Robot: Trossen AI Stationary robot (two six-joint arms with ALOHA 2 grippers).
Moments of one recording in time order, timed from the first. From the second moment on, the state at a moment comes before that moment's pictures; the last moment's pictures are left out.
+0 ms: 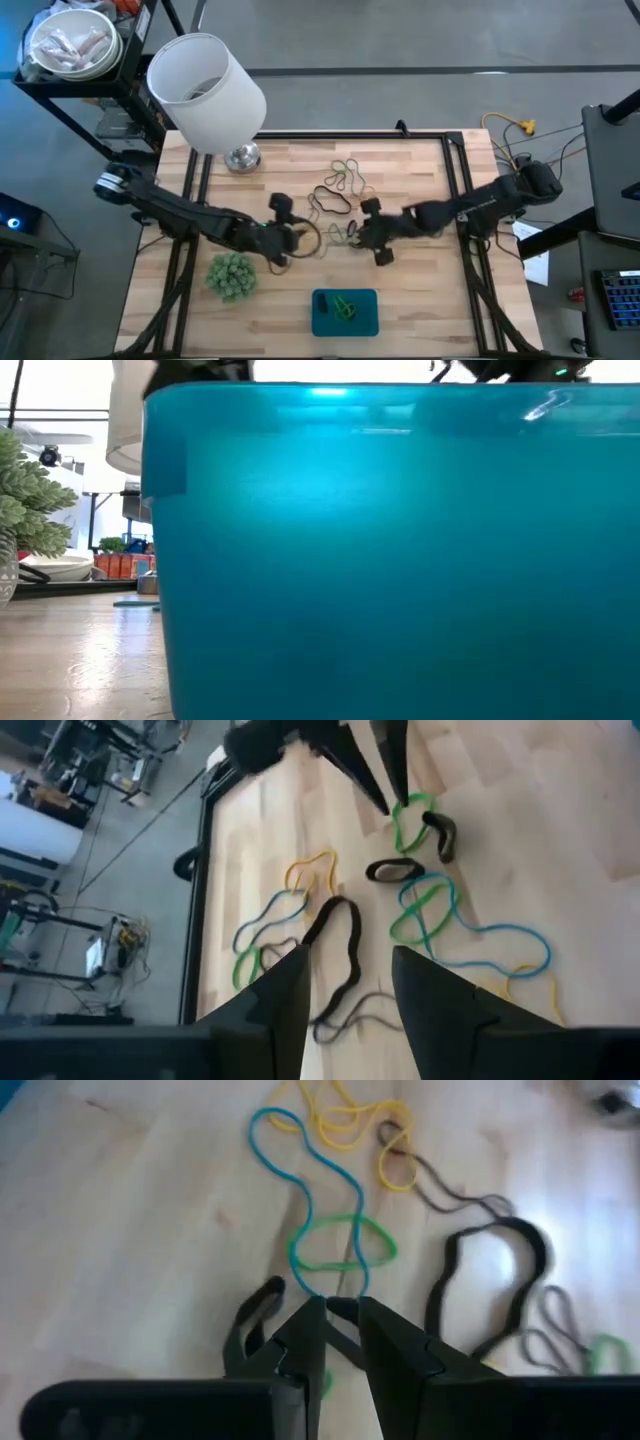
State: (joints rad) left arm -0.34 1.36 0.99 -0.31 -0.64 0.31; right arm 0.17 1.47 0.77 -0.17 0.20 -0.25
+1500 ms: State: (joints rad) left arm -0.34 1.09 0.73 -0.08 -0.62 0.29; right arm -0.07 1.64 0.77 -0.10 -0.16 -0.37
